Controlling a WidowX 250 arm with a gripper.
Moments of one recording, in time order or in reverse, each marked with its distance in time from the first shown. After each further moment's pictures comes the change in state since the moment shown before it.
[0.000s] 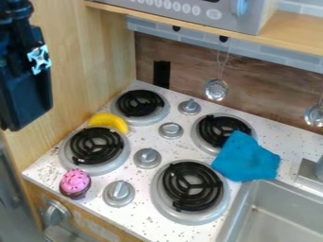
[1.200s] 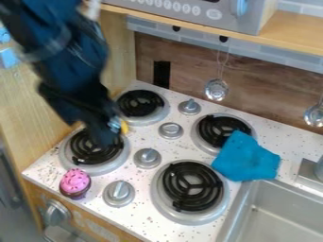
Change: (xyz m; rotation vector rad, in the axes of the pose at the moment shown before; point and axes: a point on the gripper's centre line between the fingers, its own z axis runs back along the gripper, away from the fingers) arm 0.081 0.018 -0.100 -0.001 -0.286 -0.174
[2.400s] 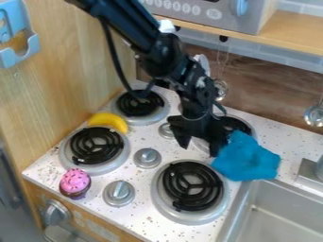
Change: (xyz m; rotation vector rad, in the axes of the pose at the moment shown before) arm 0.127 -0.005 -0.223 0.029 -0.015 0.258
